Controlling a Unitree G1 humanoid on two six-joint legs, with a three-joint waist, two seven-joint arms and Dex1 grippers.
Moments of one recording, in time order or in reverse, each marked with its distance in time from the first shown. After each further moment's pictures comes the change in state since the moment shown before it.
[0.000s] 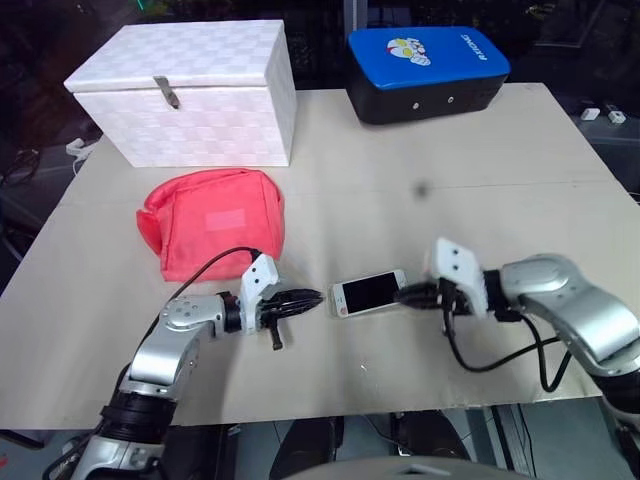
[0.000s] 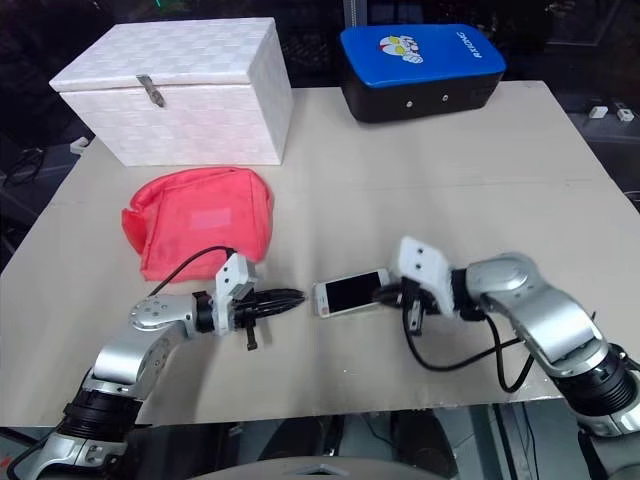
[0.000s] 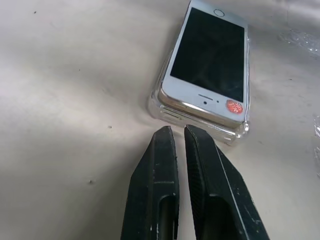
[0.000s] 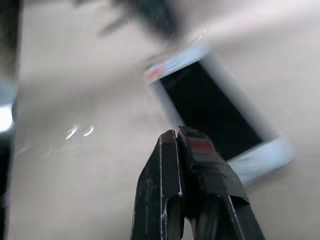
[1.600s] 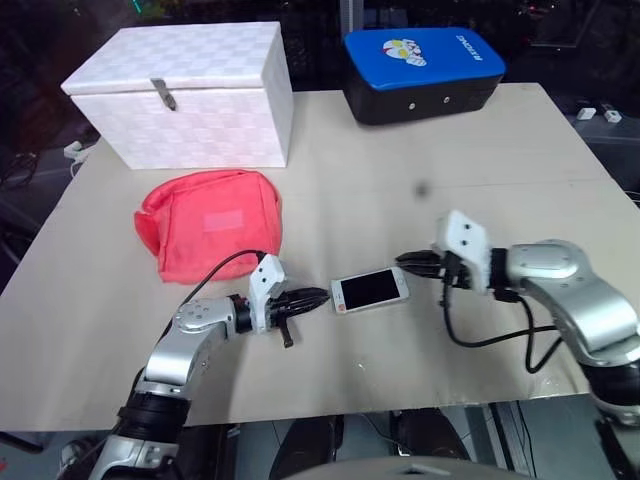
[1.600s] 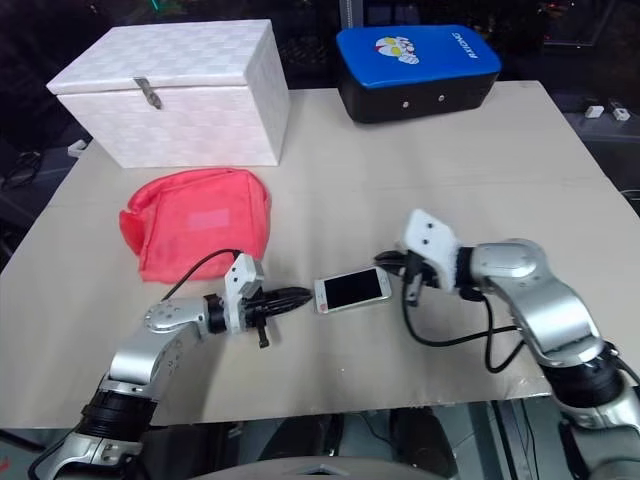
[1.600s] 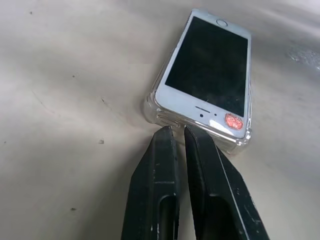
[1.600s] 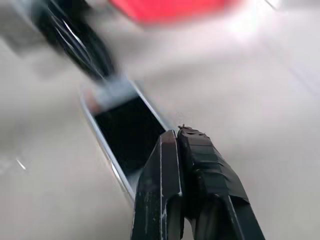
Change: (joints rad) left arm -0.013 -0.069 -0.005 0.035 -0.011 0.013 0.041; right arm -0.047 0.181 0.067 0.067 -0.079 -0.109 0.026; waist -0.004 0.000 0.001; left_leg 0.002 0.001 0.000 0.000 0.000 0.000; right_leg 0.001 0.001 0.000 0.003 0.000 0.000
